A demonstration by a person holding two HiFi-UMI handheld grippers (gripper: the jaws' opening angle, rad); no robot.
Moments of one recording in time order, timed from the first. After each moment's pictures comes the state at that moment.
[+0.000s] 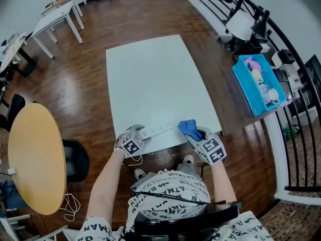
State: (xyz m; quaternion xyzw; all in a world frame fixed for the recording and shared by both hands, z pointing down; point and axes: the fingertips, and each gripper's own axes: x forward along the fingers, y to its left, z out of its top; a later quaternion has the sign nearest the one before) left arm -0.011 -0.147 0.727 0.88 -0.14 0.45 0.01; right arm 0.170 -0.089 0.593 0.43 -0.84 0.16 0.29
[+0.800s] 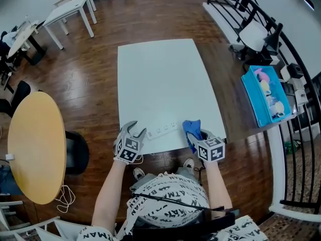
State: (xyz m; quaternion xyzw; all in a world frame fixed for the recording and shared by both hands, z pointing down) left arm -0.066 -0.177 0.625 0.86 -0.39 0.32 0.04; right arm 0.165 -0.118 0.607 0.48 -0.81 0.26 0.23
